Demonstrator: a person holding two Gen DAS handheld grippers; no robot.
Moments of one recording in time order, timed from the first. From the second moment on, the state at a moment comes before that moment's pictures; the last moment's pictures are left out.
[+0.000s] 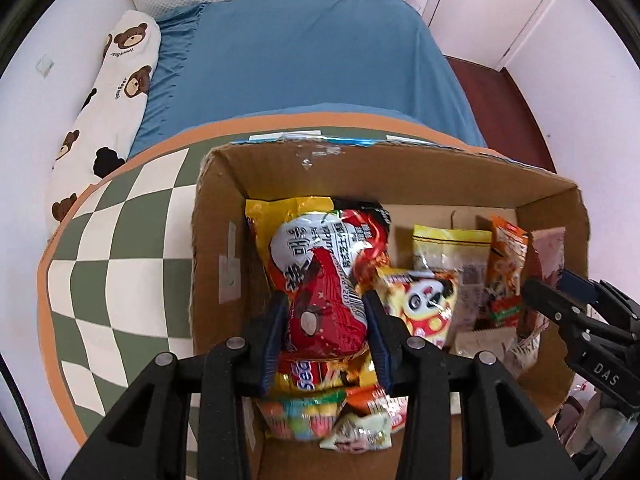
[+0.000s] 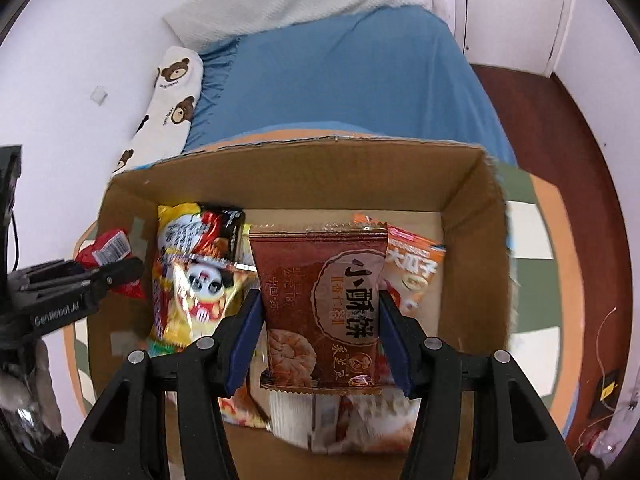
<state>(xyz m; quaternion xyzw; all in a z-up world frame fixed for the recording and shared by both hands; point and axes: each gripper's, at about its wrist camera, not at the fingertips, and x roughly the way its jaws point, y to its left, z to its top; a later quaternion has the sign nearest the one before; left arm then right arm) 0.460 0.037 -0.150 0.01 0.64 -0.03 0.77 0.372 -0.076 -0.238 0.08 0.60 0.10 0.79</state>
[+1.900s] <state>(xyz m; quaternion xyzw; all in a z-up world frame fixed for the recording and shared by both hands) 0.197 0.012 0.037 0.01 0.44 -0.03 0.90 0.114 -0.096 -0.040 0.02 0.44 0.04 0.90</state>
